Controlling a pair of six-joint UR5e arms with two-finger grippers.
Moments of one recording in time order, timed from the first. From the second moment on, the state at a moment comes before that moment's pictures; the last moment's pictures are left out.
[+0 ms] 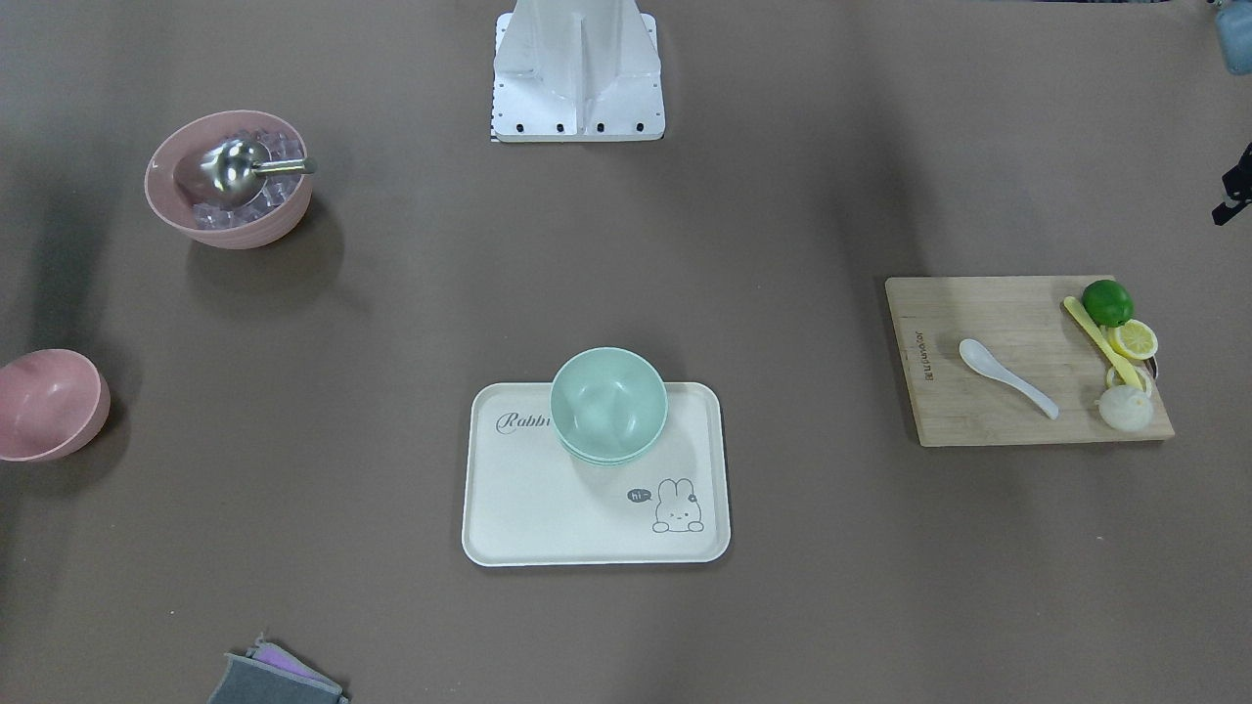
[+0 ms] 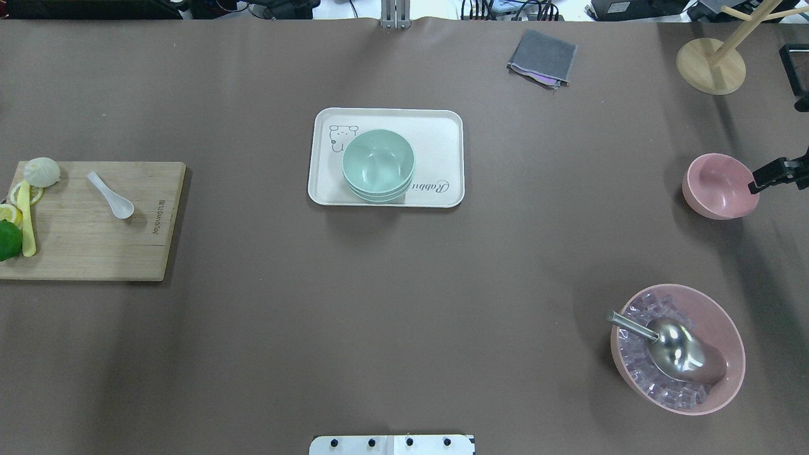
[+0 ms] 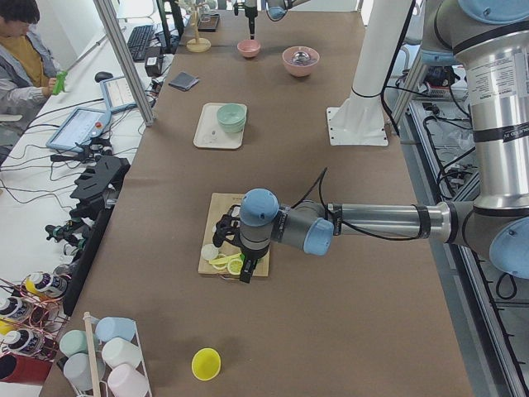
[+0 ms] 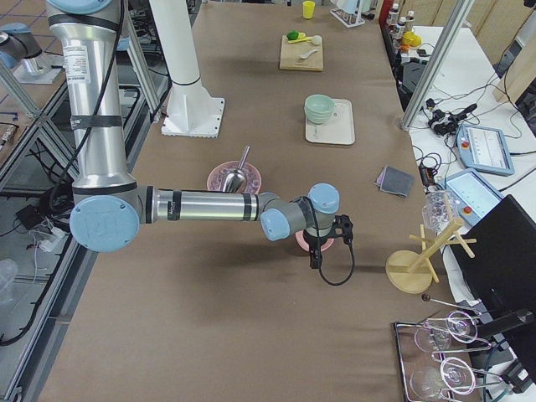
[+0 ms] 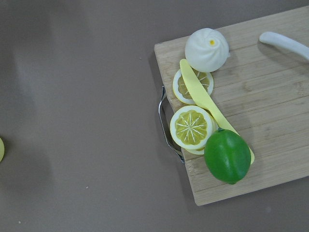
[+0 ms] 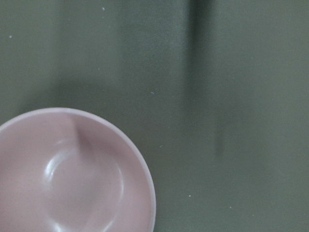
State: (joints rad) left arm -1.45 -1.35 -1.77 -1.87 -2.36 -0.04; right arm 1.23 -1.51 1.43 -1.16 2.27 0.40
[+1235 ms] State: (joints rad) left arm -1.36 -1.41 -1.76 -1.87 -2.36 -0.31; right arm 1.19 -1.44 1.45 -1.12 2.31 0.62
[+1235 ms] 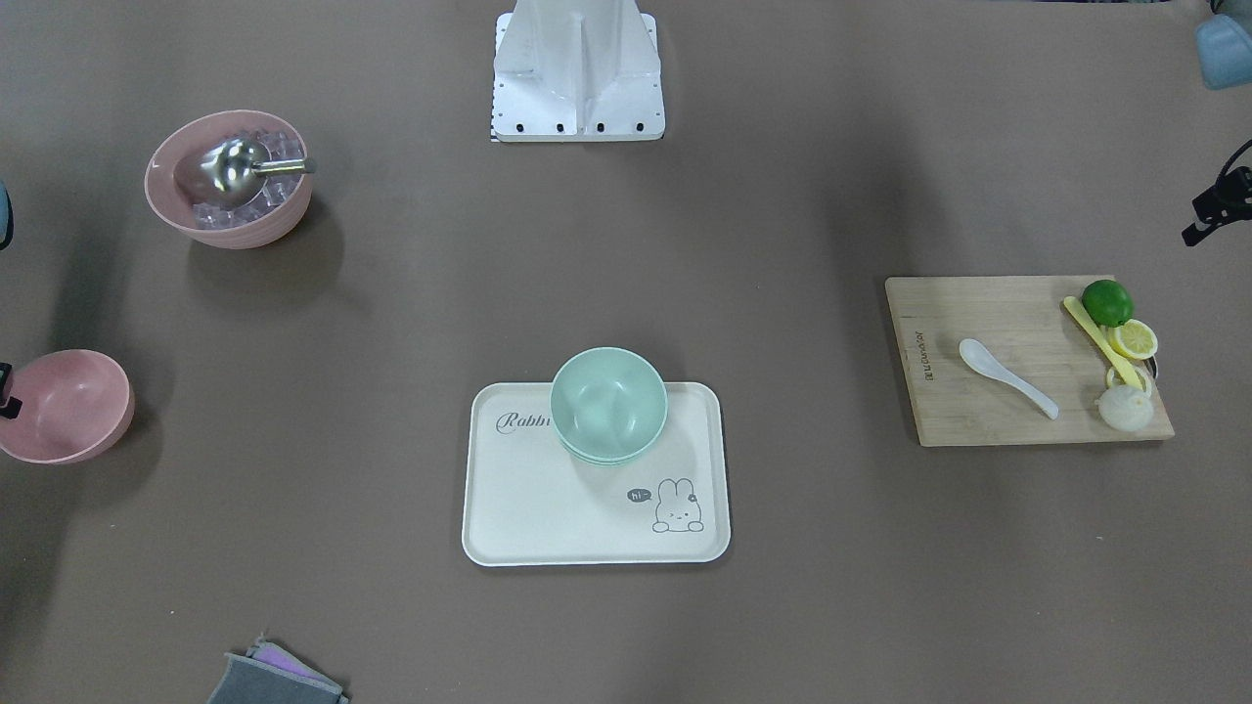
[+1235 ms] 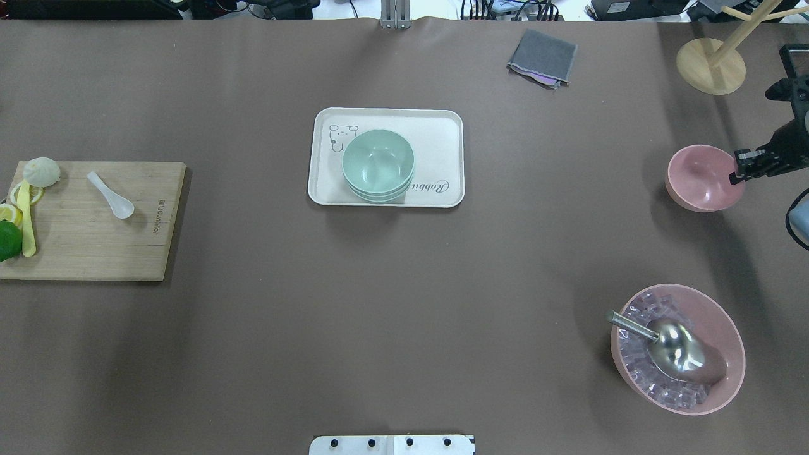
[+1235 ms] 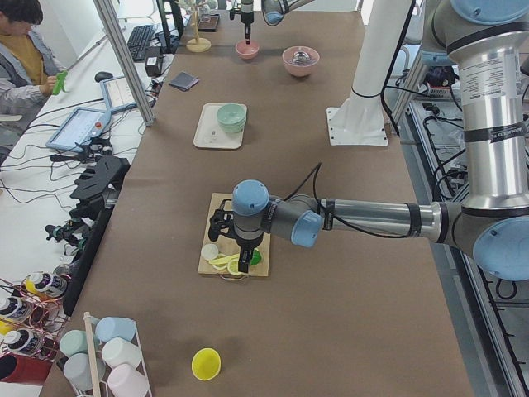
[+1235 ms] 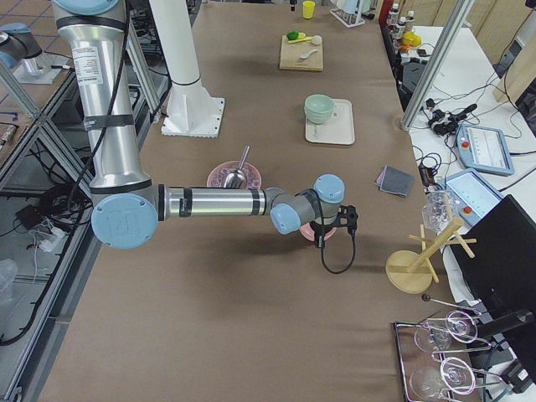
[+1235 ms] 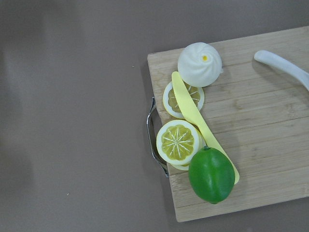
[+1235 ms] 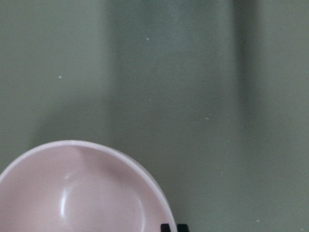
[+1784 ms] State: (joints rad) left arm -1.22 -1.60 -1.65 -1.86 -2.35 -0.71; right arm 1.05 -1.27 1.64 -1.13 2.33 1.14
